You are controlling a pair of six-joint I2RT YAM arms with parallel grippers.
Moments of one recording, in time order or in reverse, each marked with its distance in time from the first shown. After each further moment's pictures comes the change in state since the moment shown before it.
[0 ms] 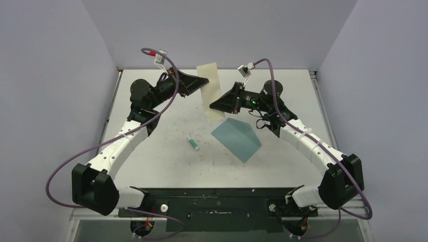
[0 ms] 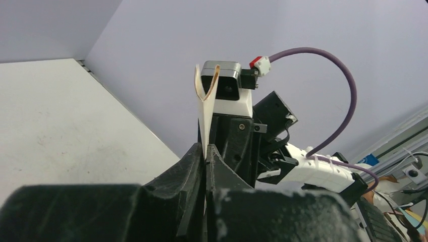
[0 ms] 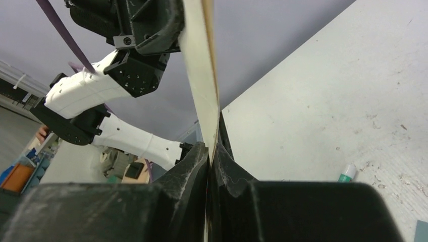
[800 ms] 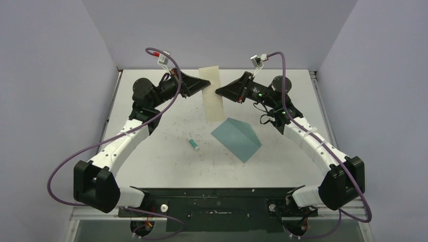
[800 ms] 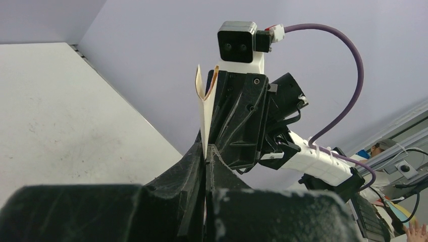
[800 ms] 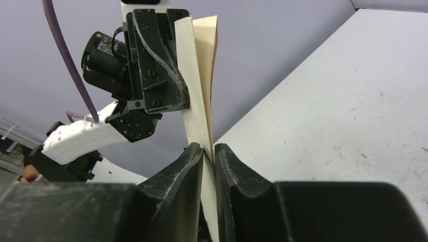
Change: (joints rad) left arm 0.000 0.032 0.005 -0.014 0.037 -0.006; right arm -0.057 -0.013 0.042 0.021 0.121 0.031
